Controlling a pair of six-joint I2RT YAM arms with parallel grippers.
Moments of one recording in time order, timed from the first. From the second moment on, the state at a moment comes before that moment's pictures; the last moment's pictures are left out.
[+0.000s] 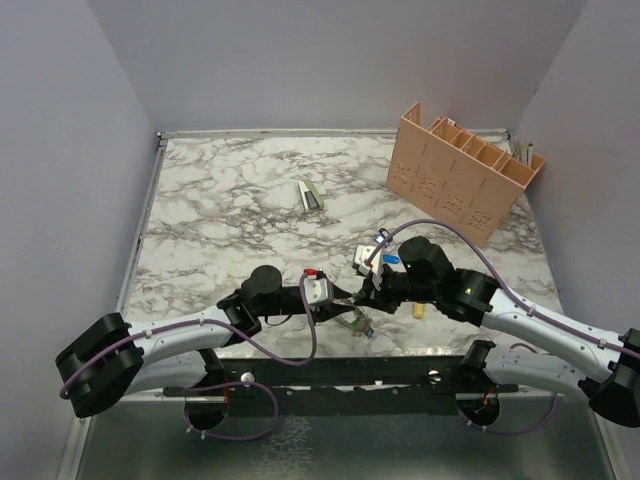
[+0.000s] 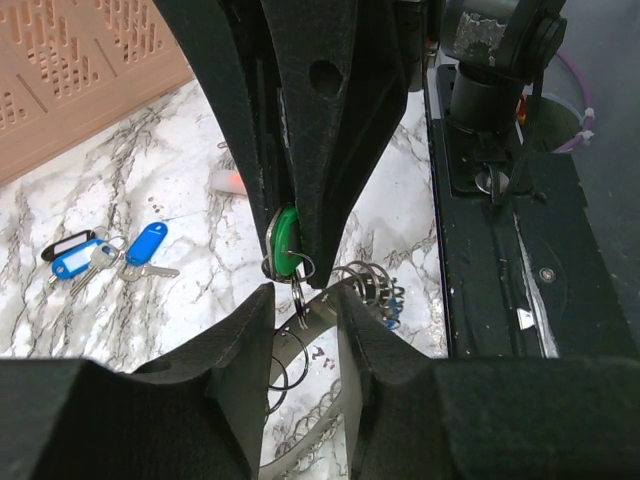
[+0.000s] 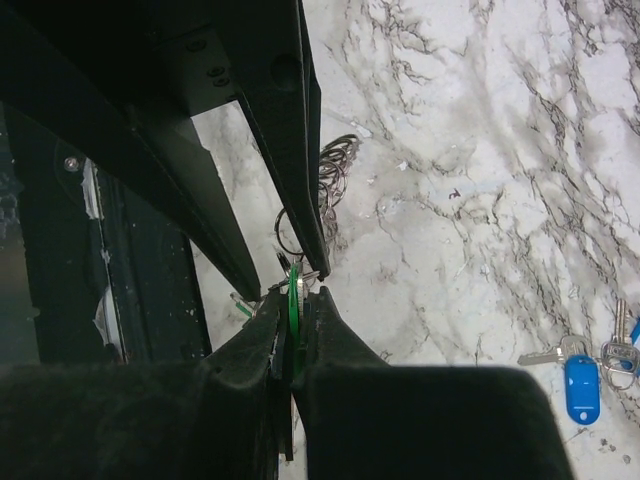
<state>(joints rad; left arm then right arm) -0.96 1.08 0.34 0.66 0.53 0.14 0.93 0.97 0.74 -0.35 -0.35 -0.24</state>
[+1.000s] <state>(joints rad) -0.95 1.02 0.30 0.68 0.54 0.16 0.93 0.88 0.68 -0.38 -0.30 -0.26</state>
